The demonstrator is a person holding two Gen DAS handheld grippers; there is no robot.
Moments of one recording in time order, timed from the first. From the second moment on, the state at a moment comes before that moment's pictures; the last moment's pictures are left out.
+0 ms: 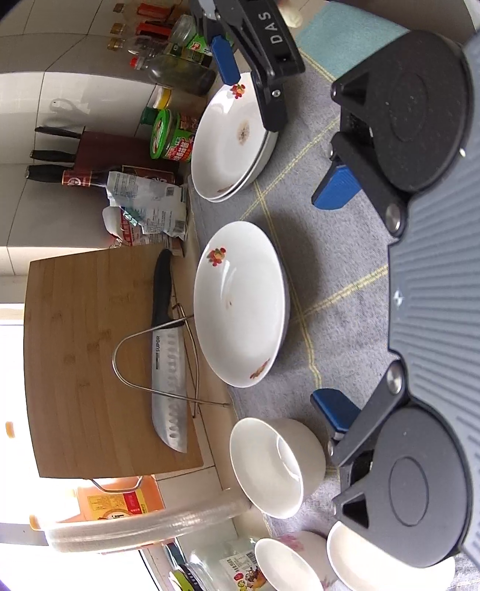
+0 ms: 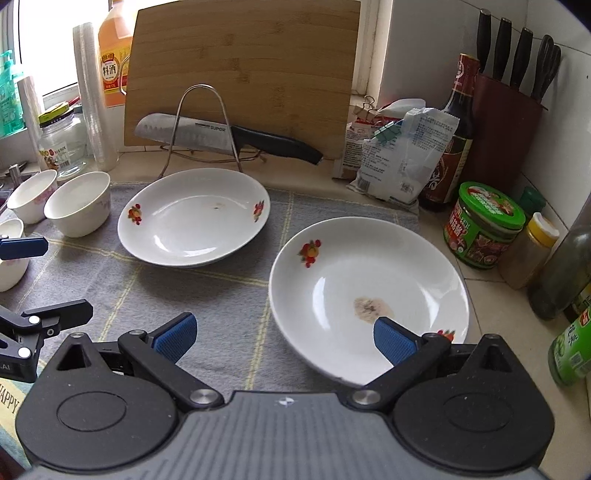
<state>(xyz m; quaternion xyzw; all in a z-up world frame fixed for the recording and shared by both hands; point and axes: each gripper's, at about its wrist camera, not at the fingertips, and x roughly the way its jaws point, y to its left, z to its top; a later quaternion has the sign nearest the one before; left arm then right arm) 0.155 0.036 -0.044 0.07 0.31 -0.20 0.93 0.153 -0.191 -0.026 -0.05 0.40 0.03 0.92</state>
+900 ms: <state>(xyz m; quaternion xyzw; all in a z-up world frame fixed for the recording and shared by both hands) 0.213 -0.012 -0.095 0.06 0.37 -0.10 0.92 0.226 -0.209 -0.031 -0.08 0.39 0.18 0.90</state>
